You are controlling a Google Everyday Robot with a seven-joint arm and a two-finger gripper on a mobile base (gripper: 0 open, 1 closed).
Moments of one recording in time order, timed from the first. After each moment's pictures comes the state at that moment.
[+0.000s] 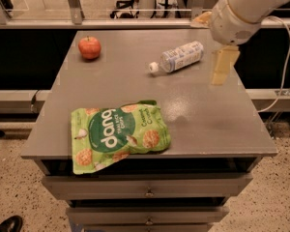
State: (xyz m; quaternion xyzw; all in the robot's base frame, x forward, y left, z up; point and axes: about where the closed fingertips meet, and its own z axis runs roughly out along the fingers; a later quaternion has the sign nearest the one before) arm 0.588 -0.160 0.948 -0.74 0.63 -0.05 0.23
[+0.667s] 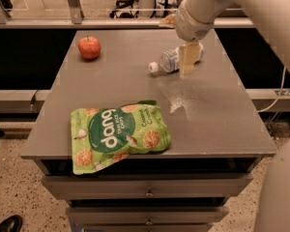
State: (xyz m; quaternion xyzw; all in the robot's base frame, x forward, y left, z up) arm 0.680 -0.106 0.911 -0.79 0.56 -0.05 0.24
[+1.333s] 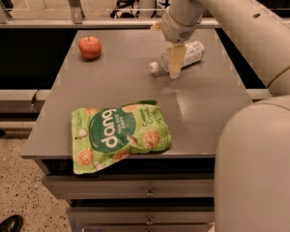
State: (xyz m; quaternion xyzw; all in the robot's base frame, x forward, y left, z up) arm 0.723 -0.088 0.879 -0.79 0.57 -0.05 0.21
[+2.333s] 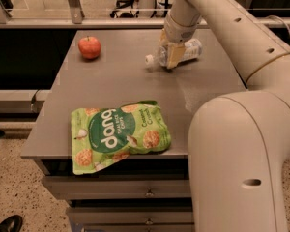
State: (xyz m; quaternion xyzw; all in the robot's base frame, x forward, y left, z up) arm 0.754 -0.106 0.858 -0.80 0.57 -0.06 0.17
